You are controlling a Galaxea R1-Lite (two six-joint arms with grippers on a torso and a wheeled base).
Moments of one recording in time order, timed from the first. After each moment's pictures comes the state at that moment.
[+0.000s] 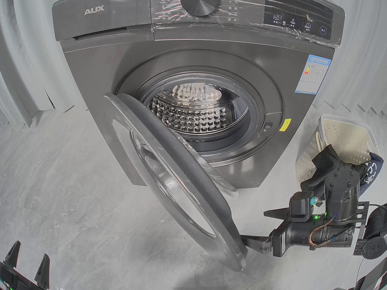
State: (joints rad) left arm 0.00 0.02 -0.02 0.00 0.03 -0.06; right arm 0.73 1.57 -0.42 -0.67 0.08 0.16
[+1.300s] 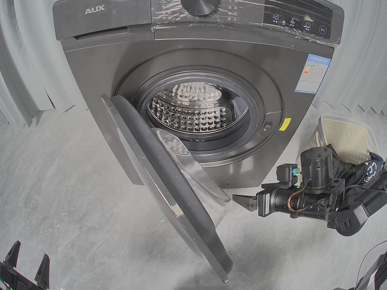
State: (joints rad) left arm 0.00 0.02 -0.02 0.00 0.03 -0.06; right arm 0.57 1.80 -0.62 -0.75 0.04 0.20
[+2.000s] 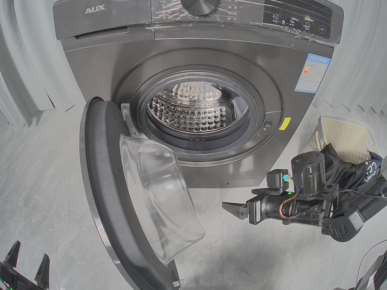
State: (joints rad) left arm 0.00 0.02 -0.02 0.00 0.03 -0.06; right arm 0.64 1.83 -0.63 -0.75 0.04 0.20
